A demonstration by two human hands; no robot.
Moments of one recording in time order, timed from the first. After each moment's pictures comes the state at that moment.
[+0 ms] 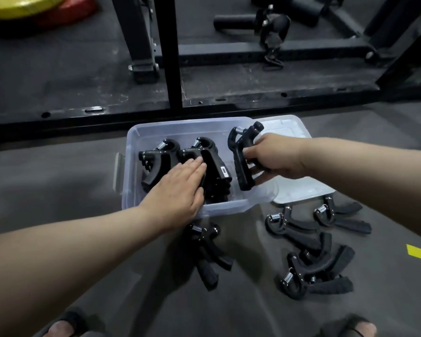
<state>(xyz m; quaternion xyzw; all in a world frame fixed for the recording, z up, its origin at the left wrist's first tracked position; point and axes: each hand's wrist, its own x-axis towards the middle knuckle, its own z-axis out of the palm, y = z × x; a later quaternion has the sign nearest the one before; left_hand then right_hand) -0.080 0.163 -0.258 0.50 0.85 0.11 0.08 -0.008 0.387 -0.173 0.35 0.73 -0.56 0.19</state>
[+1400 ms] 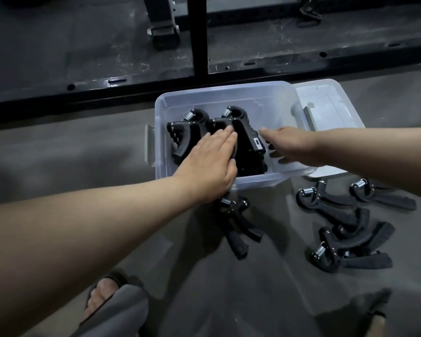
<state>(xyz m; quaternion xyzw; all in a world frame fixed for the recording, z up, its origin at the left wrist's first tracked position) -0.080 0.162 -0.254 0.49 0.86 0.13 0.10 -0.021 0.372 -0.247 0.36 0.77 -0.47 0.22</state>
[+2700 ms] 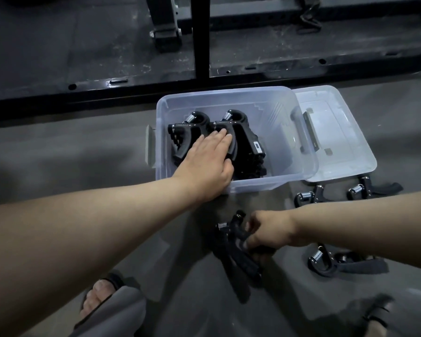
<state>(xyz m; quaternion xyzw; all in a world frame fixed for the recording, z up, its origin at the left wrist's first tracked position) -0.081 0.162 -0.253 0.43 0.88 0.16 0.13 0.072 0.275 -0.276 0.28 0.69 -0.48 0.47</state>
